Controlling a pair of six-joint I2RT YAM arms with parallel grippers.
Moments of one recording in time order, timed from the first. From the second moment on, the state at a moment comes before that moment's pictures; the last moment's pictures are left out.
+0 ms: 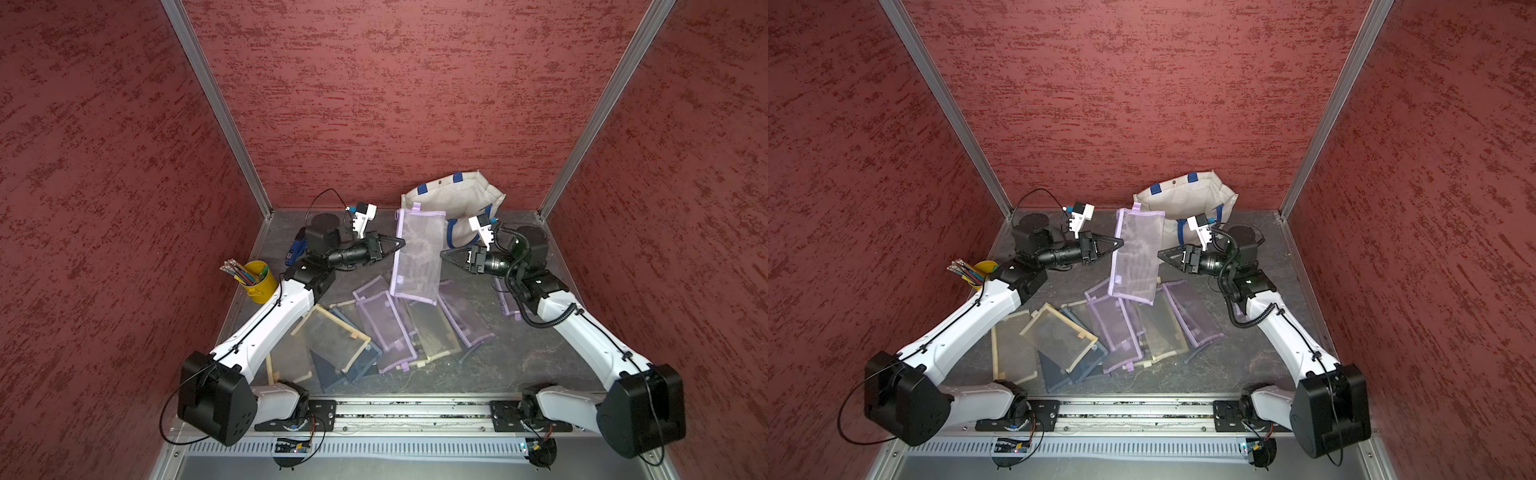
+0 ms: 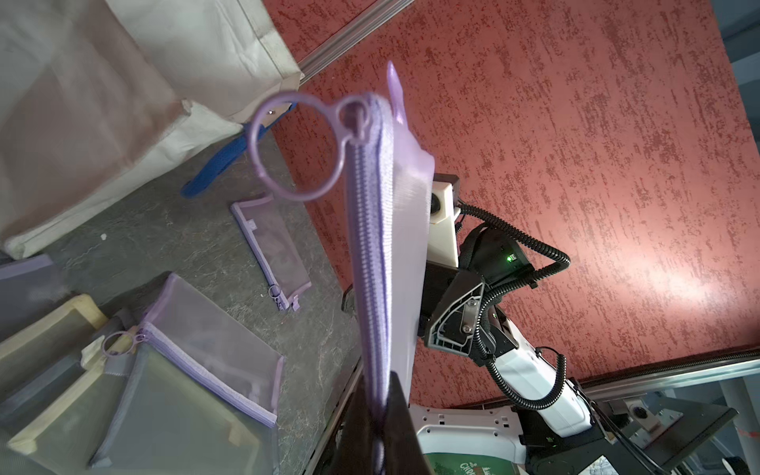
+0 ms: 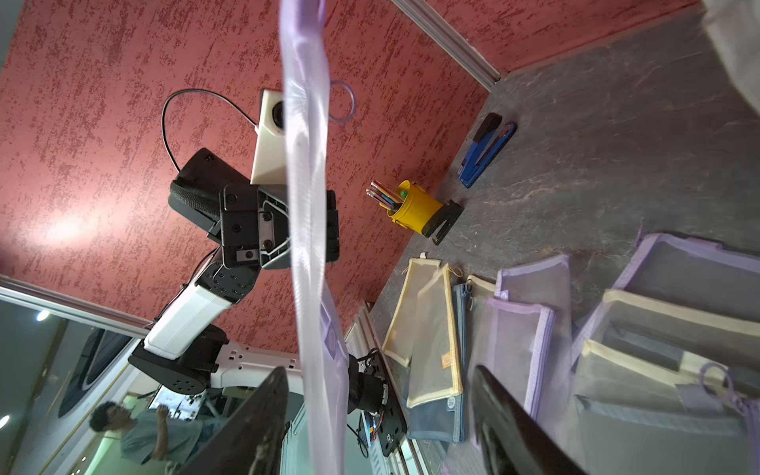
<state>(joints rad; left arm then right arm) -0.39 1.31 1.10 0.07 0.85 -0.94 0.26 1.24 0.93 0.16 -1.05 0.84</state>
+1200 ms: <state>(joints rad) -0.35 1.29 1.16 -0.29 0.56 -0.74 0.19 1.69 1.71 -0.10 -0.55 0.88</state>
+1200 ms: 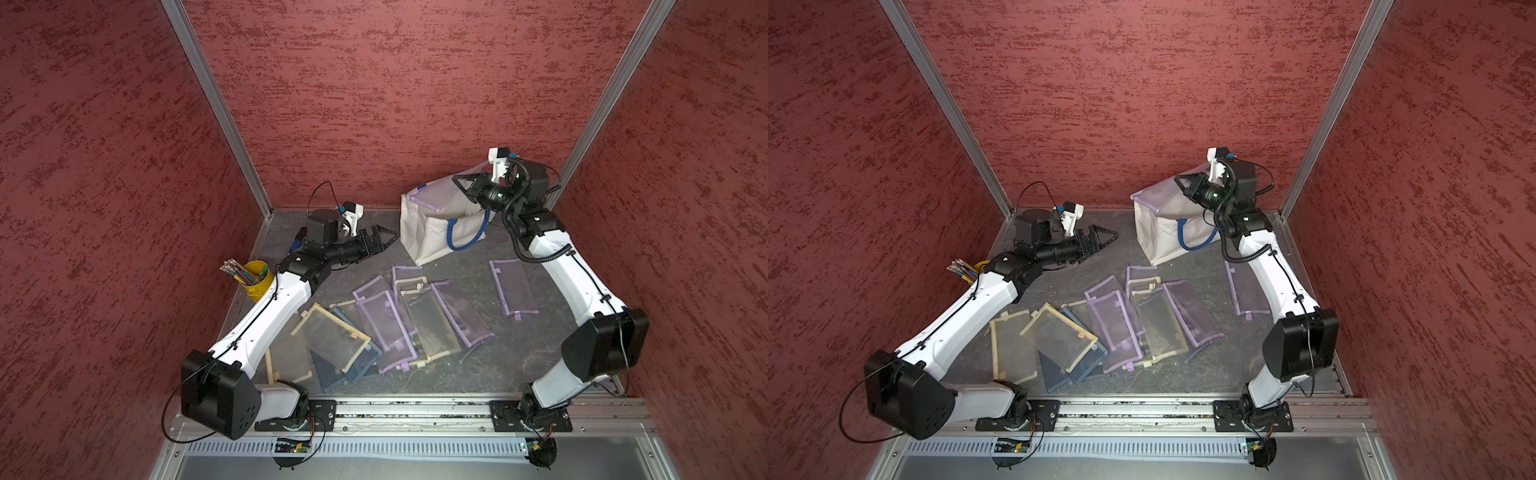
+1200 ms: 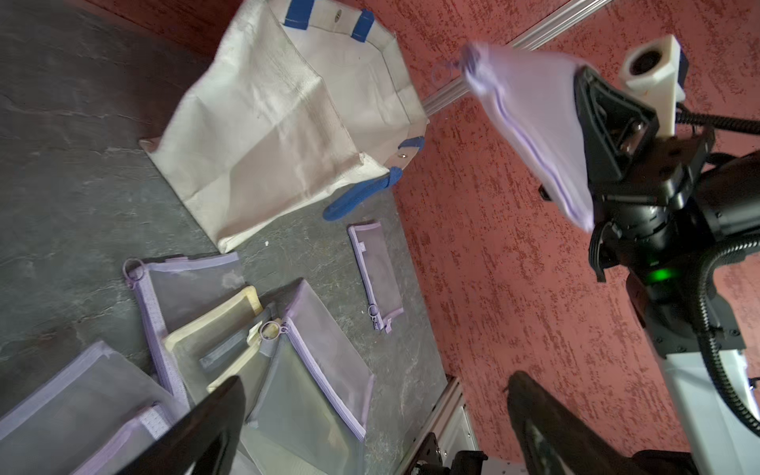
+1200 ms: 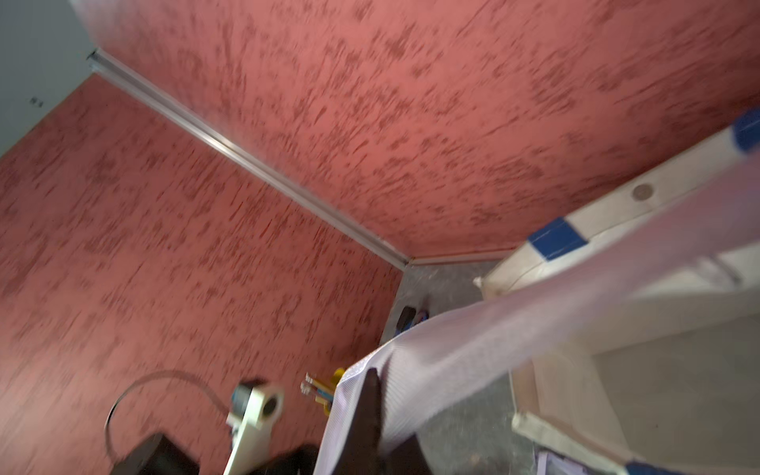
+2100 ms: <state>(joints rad) -0.45 1.16 1.05 -0.35 0.41 -0.69 0.22 1.90 1.69 -0.28 -0.14 0.91</state>
